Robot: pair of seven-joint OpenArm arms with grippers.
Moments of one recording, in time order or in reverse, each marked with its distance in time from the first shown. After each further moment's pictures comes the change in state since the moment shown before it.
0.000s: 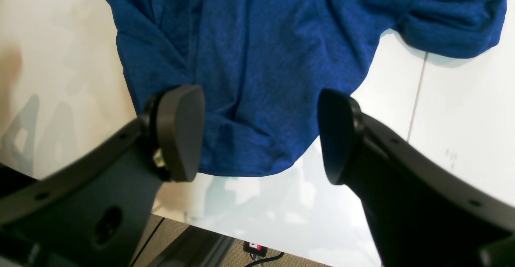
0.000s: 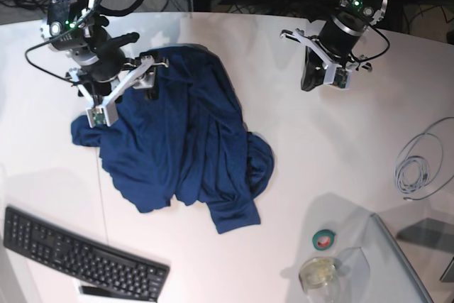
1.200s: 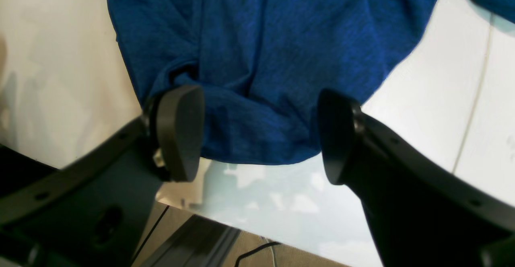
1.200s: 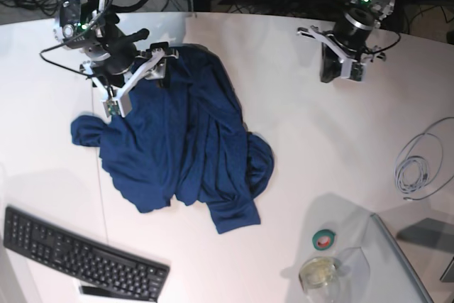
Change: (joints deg) left arm 1.9 0.6 -5.9 -3.5 0.0 0.0 -0.2; right arm 1.2 0.0 -1.2 -7.1 0.0 0.0 0.4
